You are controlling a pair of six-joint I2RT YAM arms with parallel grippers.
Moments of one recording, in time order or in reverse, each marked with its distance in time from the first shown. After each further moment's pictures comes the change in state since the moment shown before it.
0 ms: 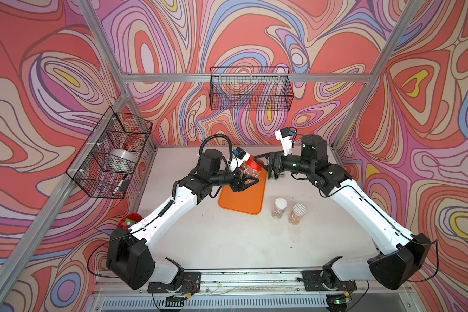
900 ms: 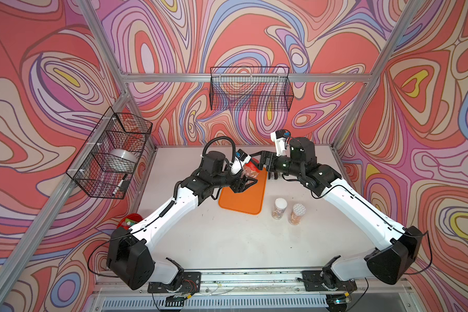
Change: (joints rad) left arm -0.029 0.002 0.000 -0.051 -0.141 0.051; right arm 0.099 0.047 -0.005 0.020 0.168 0.145
